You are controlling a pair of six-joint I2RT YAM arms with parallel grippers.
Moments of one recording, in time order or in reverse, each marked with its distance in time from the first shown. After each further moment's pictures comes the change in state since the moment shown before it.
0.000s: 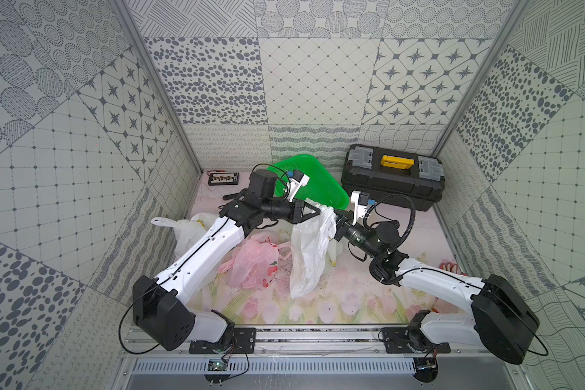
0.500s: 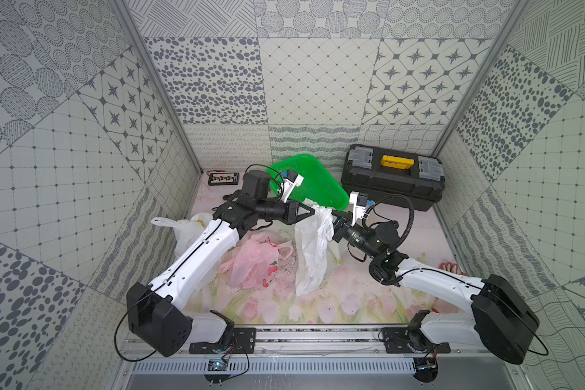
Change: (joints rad) left arm 0.034 -0.043 -0.026 -0.028 0.005 0.022; right arm 0.001 0.000 0.000 -0.008 -0.006 0.000
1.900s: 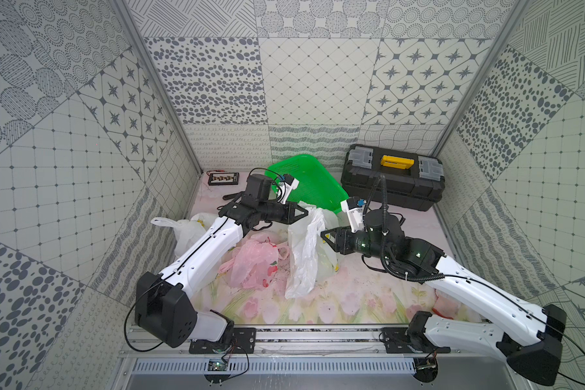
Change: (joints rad) left arm 0.031 0.060 -0.047 0.005 -0.114 0.006; right arm 0.144 -0.185 0.424 -1.332 0.165 -0.007
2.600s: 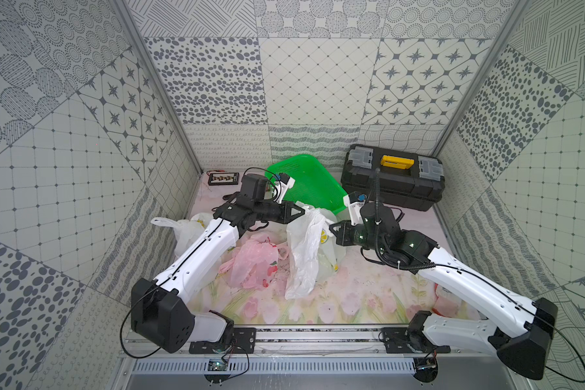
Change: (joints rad) left arm 0.047 -0.046 -0.002 -0.035 0.008 0.003; right arm -0.118 0.020 0.009 -0.055 0.032 0.014
